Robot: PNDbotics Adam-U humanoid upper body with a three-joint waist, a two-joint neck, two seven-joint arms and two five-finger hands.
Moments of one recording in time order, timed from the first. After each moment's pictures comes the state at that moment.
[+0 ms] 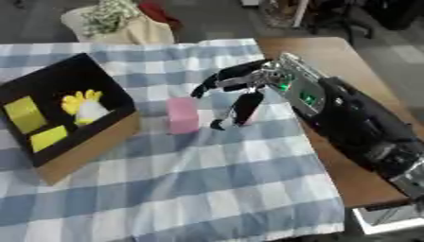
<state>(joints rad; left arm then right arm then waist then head) -0.31 0.40 0.00 -1.98 -0.20 -0.25 0.57 -0.54 -0.76 0.34 -1.49 0.41 -0.23 0.75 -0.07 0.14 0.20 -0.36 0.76</state>
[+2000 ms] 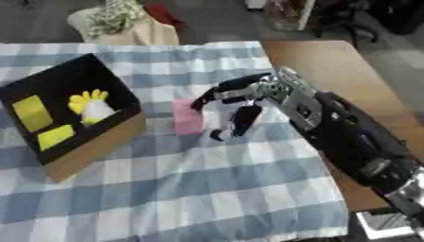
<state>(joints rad) -0.29 0.40 -0.01 -1.98 -0.19 -0.25 0.56 -0.53 -0.67 0.35 -1.47 0.43 -0.20 0.79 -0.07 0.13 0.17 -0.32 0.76</state>
